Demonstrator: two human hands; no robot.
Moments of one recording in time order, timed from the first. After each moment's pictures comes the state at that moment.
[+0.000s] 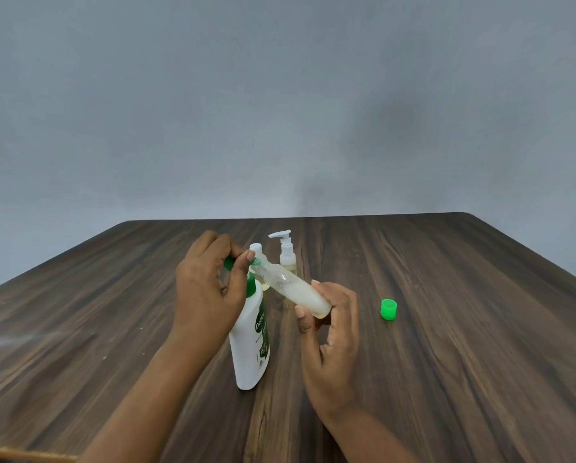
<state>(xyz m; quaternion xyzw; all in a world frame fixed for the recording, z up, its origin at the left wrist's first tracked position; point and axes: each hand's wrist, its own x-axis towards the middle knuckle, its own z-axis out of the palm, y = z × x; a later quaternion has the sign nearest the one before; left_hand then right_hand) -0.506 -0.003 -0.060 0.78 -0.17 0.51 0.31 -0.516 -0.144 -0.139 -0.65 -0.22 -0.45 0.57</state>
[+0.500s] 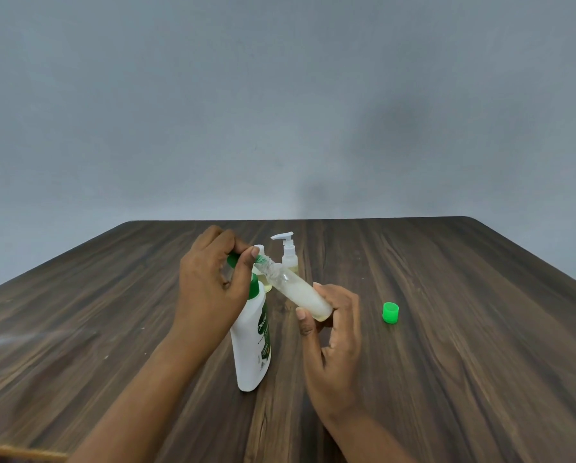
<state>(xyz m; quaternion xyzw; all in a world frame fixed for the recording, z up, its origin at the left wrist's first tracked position) -0.508 -0.004 -0.052 0.78 -0.18 0.51 0.32 -0.517 -0.145 -0.139 -0.65 -0.22 -0.45 0.57</state>
